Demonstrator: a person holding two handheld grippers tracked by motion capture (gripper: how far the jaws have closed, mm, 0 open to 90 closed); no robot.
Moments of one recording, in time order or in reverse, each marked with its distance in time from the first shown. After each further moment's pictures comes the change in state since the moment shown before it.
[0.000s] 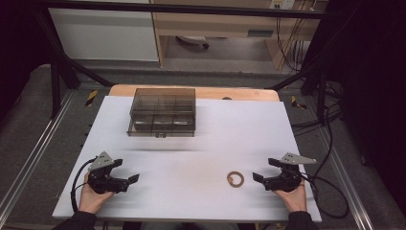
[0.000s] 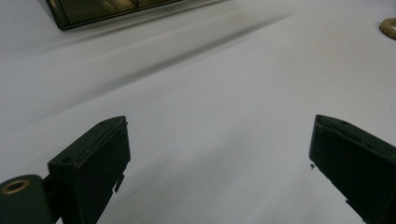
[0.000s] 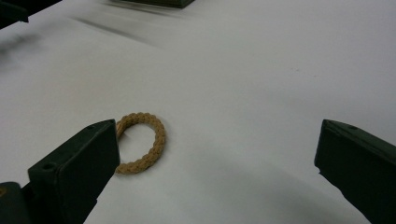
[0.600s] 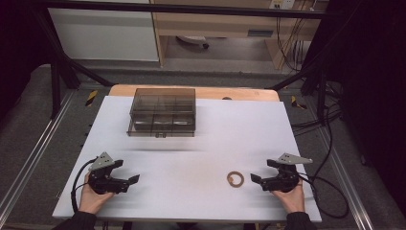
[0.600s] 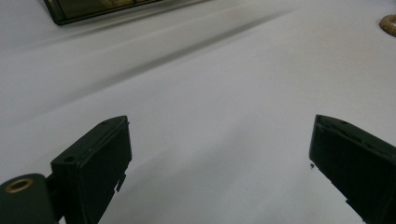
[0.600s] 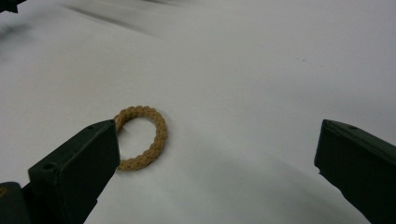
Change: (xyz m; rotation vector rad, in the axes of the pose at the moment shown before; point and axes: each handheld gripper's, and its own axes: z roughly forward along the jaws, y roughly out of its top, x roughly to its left) left arm 0.000 -0.001 0.001 0.013 -0.003 -0.002; right arm 0.005 0.000 0.005 0.042 -0.019 0.002
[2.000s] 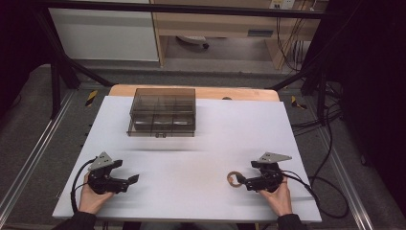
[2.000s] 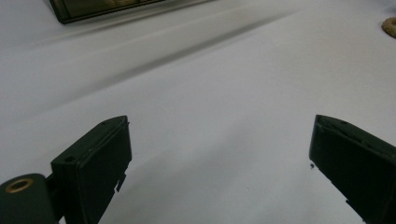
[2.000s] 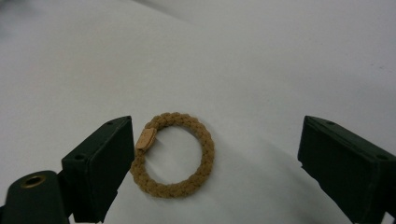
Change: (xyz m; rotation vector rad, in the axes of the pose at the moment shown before) left arm 0.001 0.000 -0.001 -0.003 0.006 -0.011; right arm 0.034 0.014 0.031 0.099 0.011 -0.049
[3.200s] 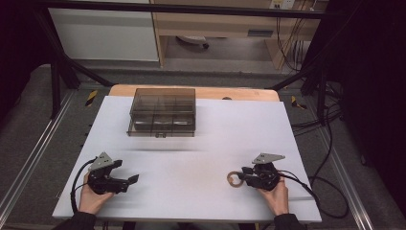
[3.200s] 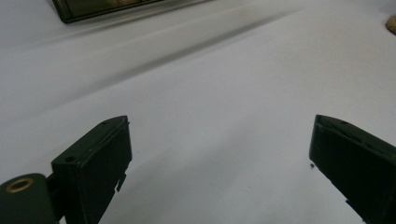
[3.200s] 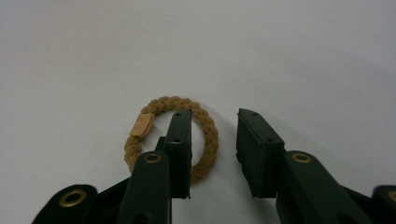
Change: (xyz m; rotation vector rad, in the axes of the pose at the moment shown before) left arm 0.000 0.000 0.000 0.002 0.009 0.001; right arm 0.005 0.001 0.009 0.085 -0.027 -0.038
